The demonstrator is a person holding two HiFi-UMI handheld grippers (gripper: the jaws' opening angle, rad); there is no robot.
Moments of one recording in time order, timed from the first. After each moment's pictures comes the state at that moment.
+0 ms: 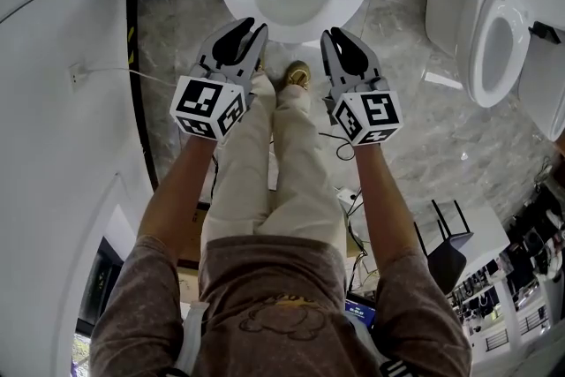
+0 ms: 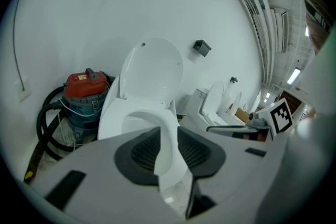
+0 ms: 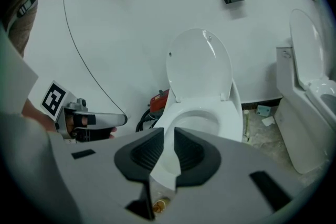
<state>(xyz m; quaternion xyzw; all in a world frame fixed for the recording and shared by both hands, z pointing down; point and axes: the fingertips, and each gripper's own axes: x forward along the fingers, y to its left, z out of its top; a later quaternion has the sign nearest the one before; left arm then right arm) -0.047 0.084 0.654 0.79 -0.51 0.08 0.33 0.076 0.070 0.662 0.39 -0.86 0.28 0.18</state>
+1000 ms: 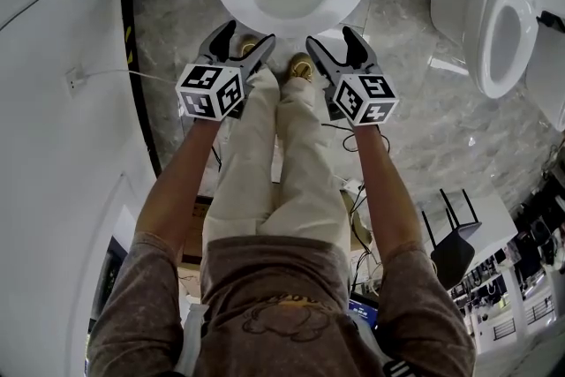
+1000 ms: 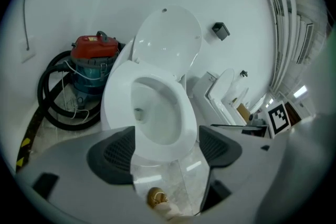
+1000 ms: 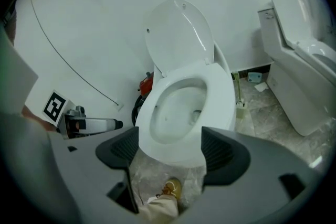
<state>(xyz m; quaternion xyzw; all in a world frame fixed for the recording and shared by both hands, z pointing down) -0.047 0.115 0.753 0.74 -0.48 0.13 0.45 0.097 0.097 0.756 0.39 -0.80 0.39 0.22</state>
